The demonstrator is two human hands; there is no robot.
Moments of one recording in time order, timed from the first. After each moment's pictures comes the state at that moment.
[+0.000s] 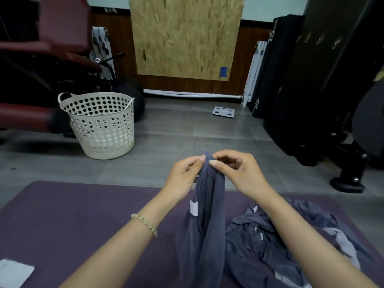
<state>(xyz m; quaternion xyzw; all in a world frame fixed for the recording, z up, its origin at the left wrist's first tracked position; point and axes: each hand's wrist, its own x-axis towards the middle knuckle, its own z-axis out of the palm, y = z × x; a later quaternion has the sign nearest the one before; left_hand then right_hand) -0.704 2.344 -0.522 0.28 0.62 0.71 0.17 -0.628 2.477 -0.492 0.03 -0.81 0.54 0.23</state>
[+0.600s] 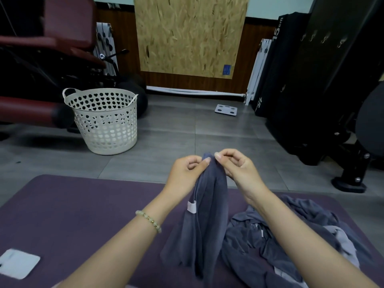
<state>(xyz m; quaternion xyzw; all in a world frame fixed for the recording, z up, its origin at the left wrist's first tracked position) -0.699 2.336 -0.526 0.26 0.67 0.68 0.13 -0.636 2.470 -0.514 -0.10 -0.66 0.71 0.20</state>
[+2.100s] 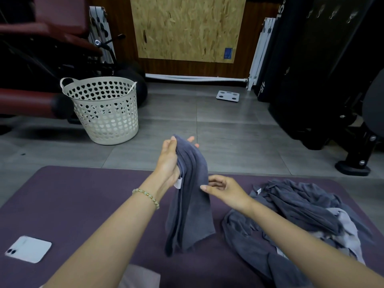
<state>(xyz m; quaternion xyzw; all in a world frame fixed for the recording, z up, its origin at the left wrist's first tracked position) -0.730 2.332 -0.540 -0.01 0.39 0.89 0.25 -0.632 2.469 -0.614 -0.09 -0.77 0.63 0.02</state>
